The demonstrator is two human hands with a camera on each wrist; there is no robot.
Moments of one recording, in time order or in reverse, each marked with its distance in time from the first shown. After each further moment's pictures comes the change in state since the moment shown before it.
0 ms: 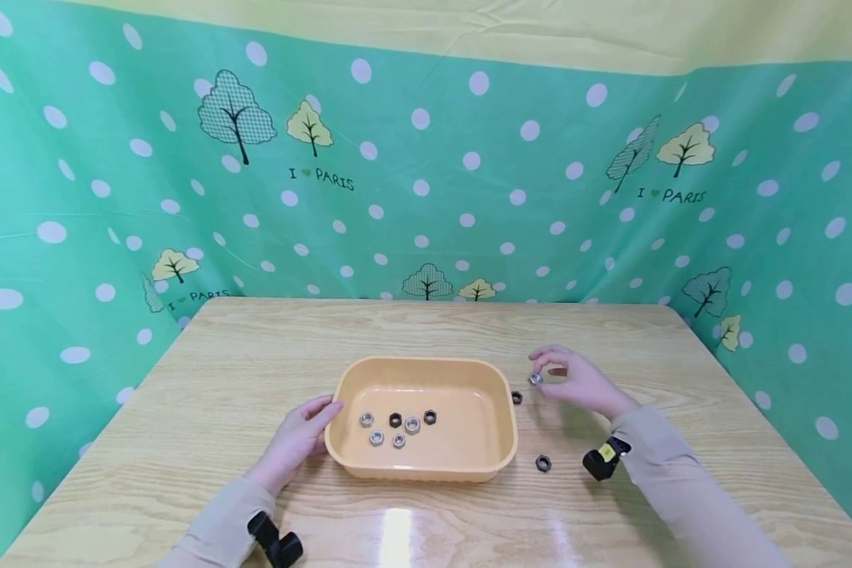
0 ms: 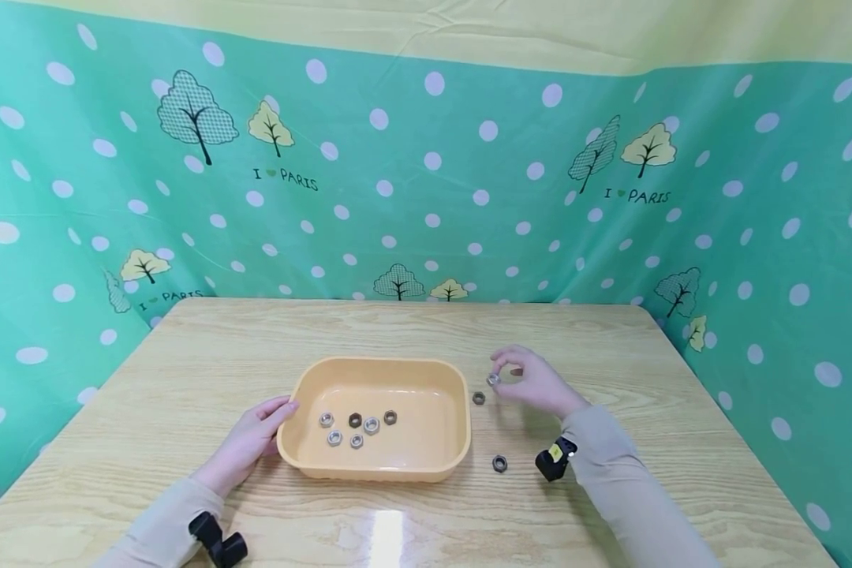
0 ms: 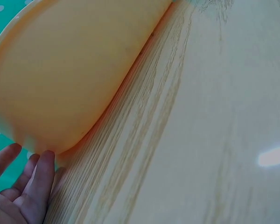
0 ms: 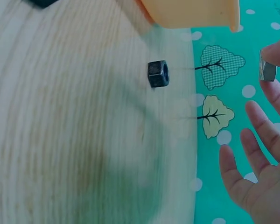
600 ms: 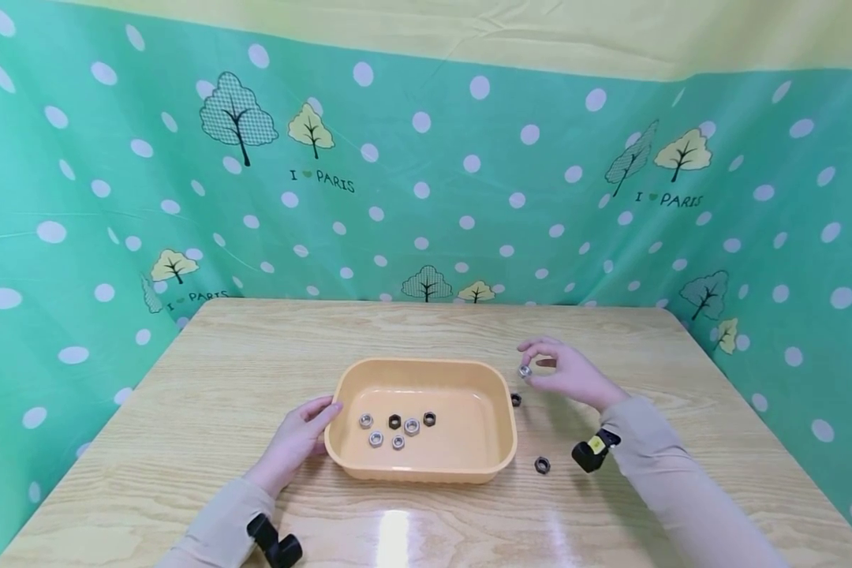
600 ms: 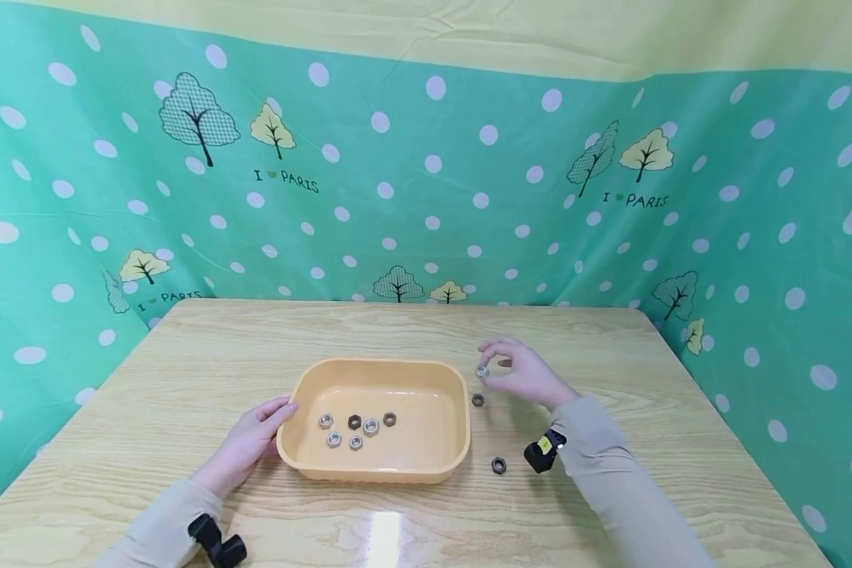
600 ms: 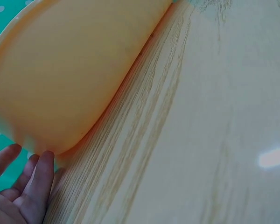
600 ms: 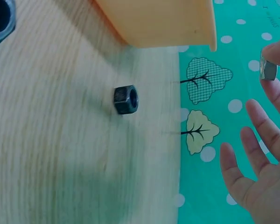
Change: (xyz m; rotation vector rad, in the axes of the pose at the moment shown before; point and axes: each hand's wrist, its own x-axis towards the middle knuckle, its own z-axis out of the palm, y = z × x) left_hand -0.003 0.001 -0.001 -0.005 -0.014 0.014; right_hand 0.014 -0.018 0.000 0.017 -0.003 -0.019
